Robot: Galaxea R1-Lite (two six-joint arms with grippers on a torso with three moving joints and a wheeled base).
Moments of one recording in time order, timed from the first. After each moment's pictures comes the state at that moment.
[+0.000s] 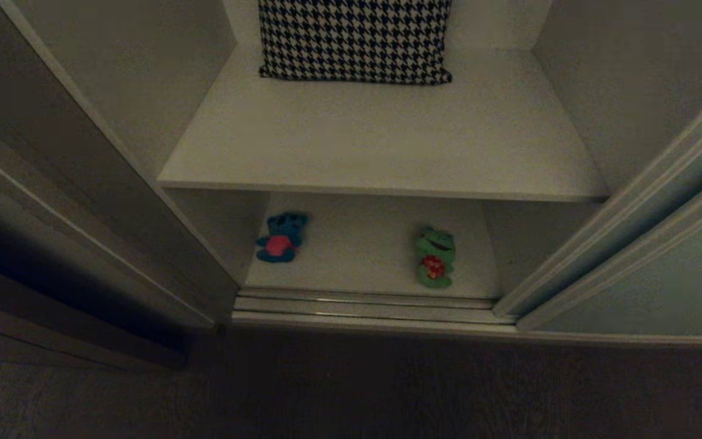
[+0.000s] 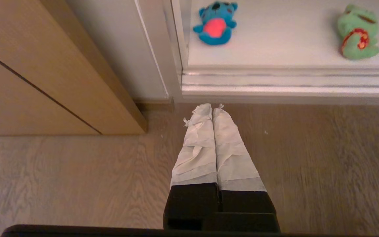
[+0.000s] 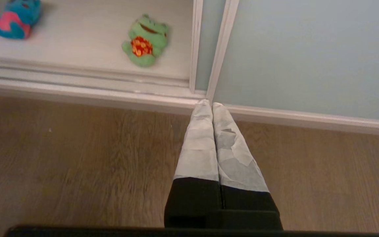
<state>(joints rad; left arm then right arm) -0.01 0.00 0.00 0.00 -0.02 0.06 -0.01 0.00 0.00 0.00 0.00 -0.01</state>
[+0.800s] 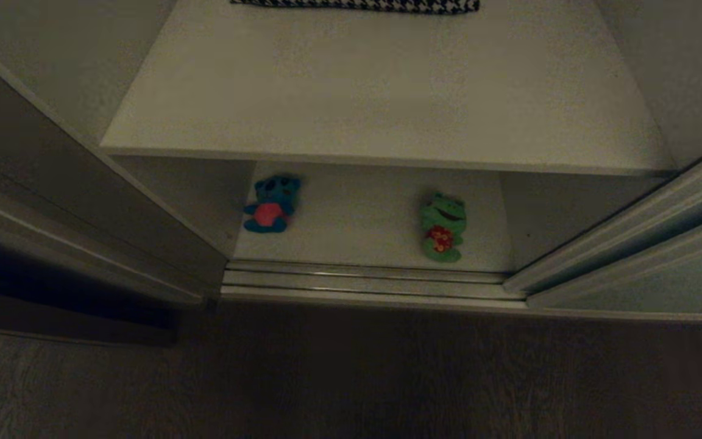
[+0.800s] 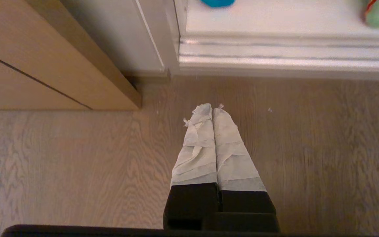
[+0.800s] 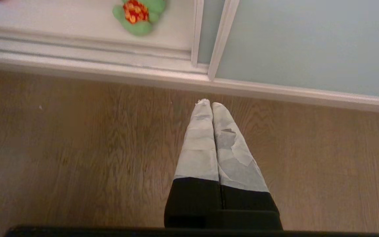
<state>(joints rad) -0.01 0.00 0.00 0.01 -0.01 0.05 -0.01 0.00 0.00 0.00 0.00 -0.01</state>
